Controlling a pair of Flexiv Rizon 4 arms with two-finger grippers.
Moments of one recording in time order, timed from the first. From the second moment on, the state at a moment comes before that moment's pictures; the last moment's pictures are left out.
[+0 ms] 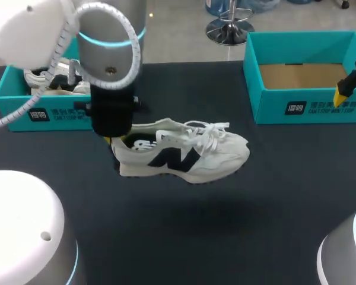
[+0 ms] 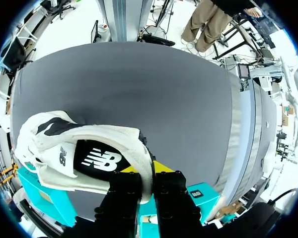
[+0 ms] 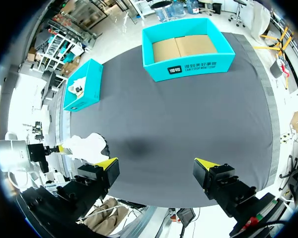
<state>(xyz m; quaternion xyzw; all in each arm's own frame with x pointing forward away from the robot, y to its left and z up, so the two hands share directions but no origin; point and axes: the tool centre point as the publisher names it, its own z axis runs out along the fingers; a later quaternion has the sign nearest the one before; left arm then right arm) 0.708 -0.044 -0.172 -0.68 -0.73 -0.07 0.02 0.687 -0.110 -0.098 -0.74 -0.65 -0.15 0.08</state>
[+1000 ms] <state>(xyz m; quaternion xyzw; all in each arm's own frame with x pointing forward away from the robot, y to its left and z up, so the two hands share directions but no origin) 0.714 -0.066 -0.339 -0.63 -0.77 -0.10 0.08 0.687 -0.110 -0.098 -0.74 -0.65 -0.15 0.08</state>
